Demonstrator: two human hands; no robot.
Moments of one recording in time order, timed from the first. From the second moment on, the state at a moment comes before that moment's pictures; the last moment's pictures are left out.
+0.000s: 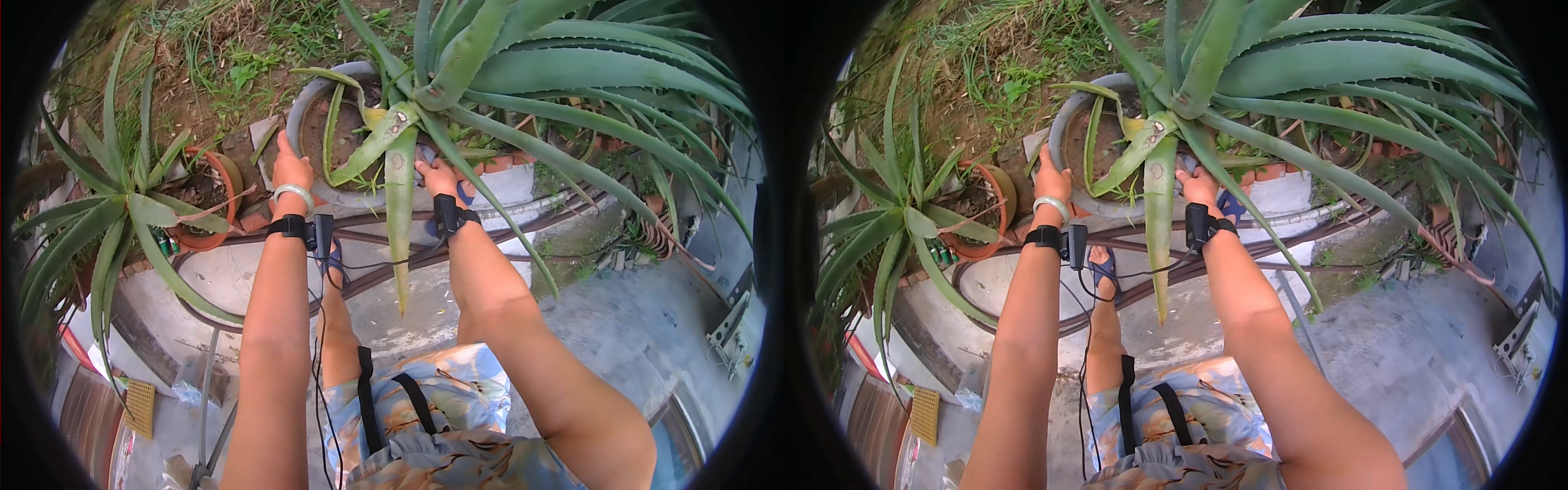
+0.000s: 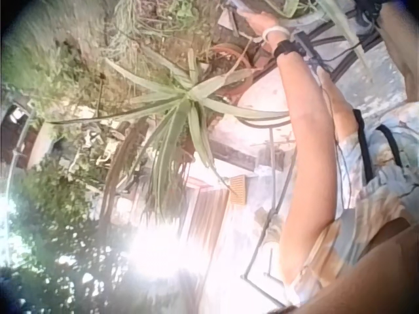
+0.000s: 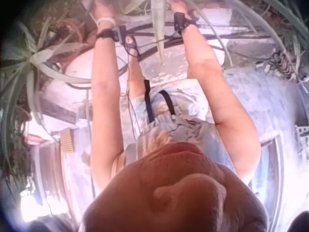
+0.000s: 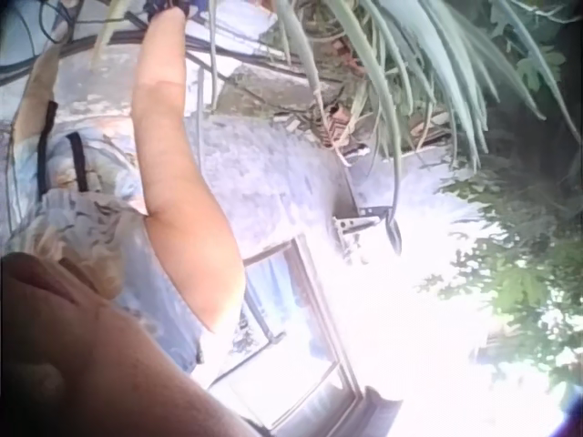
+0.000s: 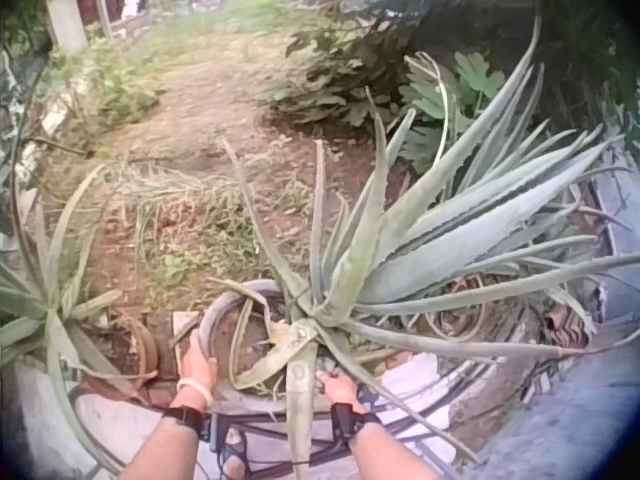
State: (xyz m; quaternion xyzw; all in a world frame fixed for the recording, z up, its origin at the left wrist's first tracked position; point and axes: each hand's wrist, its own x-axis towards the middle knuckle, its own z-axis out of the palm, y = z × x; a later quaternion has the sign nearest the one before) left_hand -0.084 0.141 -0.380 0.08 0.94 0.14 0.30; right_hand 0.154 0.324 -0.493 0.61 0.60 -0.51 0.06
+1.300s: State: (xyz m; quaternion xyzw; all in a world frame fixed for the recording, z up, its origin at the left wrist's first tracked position) left_hand -0.054 0.115 -0.404 0.00 0.93 0.20 0.32; right_hand 0.145 0.348 -0.473 0.58 0.39 -0.72 -0.02
